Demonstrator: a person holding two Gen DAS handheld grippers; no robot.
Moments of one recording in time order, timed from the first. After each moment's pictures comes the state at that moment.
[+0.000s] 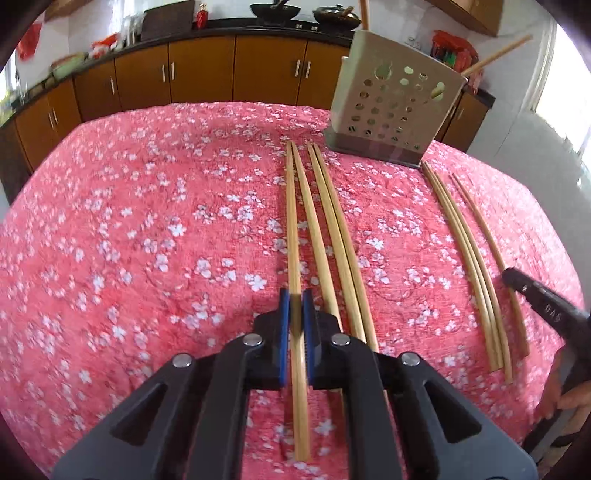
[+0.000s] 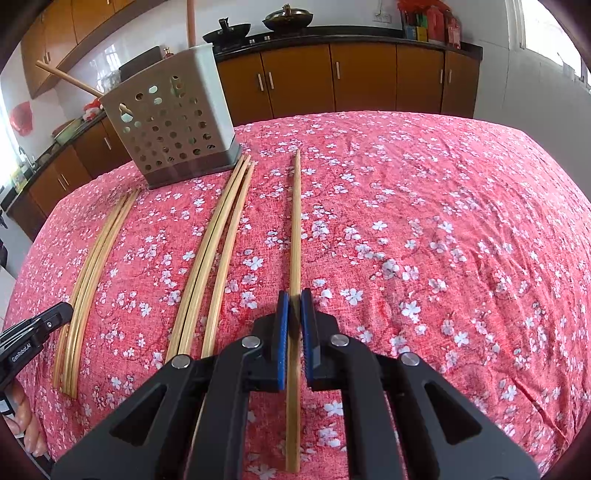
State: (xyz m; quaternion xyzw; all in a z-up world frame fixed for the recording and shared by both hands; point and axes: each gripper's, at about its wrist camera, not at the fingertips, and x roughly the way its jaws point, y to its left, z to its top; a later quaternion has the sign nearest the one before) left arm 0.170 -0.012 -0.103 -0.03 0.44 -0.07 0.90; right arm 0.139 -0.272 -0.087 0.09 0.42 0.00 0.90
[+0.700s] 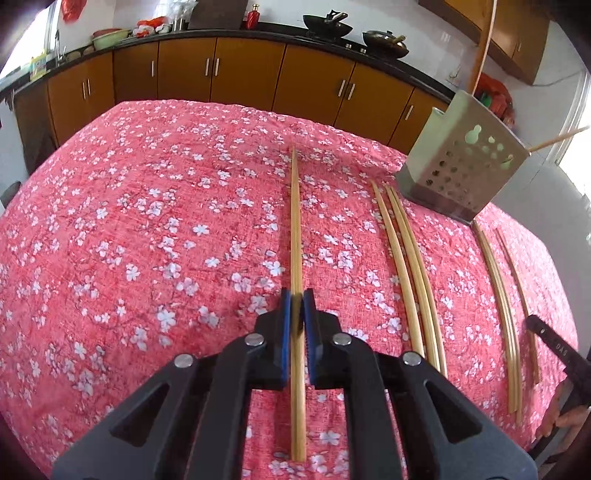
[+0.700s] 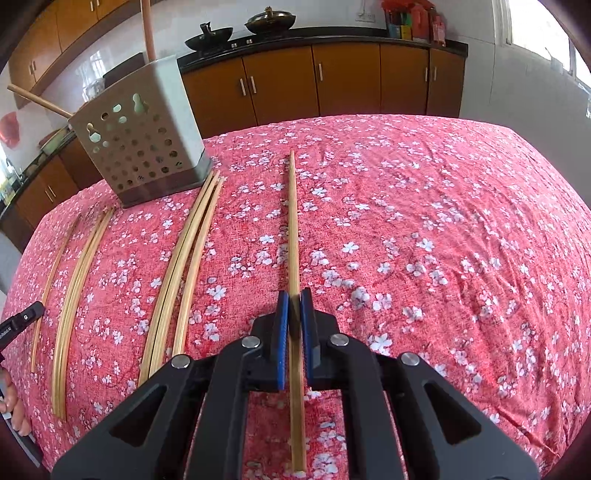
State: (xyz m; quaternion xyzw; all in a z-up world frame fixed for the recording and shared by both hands) left arm 0.190 0.063 -0.109 -0.11 0.41 -0.02 0.90; right arm 0.155 -0.292 -0.091 0.10 0.42 -0.03 0.90
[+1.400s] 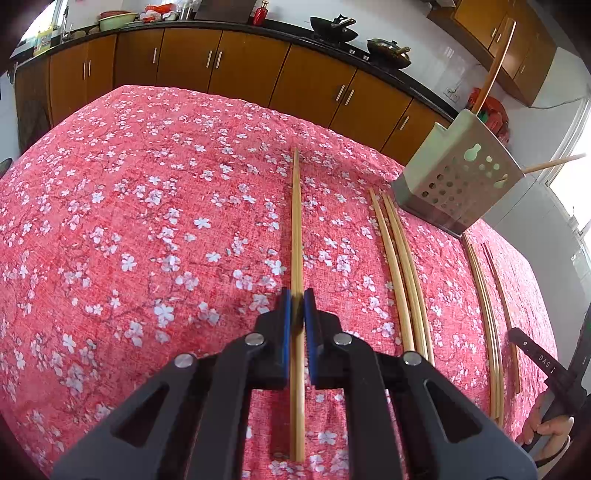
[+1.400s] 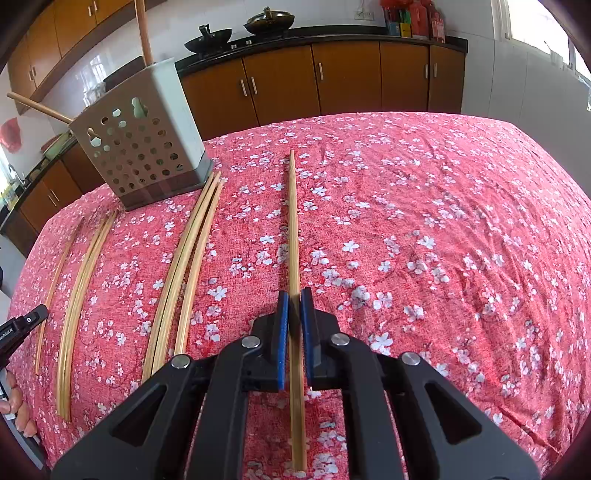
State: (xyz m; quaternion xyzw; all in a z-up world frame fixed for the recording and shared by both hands) left arm 0.186 0.070 -0.105 -0.15 0.41 -0.03 0.90; right arm 0.153 -0.296 -0.091 0.11 0.42 -0.03 0.90
